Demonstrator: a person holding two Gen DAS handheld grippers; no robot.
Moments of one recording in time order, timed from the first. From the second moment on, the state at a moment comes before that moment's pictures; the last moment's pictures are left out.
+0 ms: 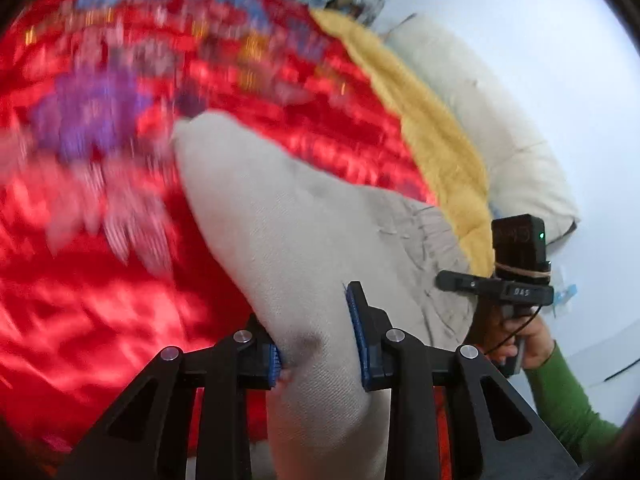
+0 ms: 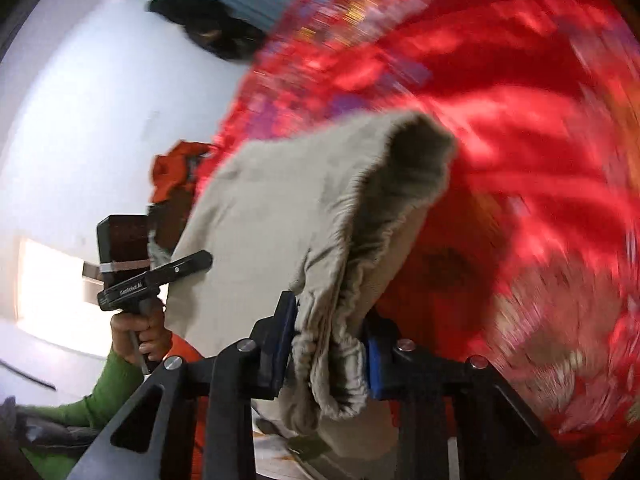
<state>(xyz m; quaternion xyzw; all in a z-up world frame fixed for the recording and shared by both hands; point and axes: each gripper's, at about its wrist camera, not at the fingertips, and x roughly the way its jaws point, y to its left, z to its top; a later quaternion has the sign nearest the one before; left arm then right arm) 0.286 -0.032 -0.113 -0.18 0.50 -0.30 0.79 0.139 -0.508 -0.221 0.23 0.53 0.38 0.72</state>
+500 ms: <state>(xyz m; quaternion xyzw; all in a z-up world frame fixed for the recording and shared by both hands) 0.313 0.017 -0.062 0.07 0.34 0.01 0.94 0.224 -0.482 -0.121 0.04 0.43 0.20 0.88</state>
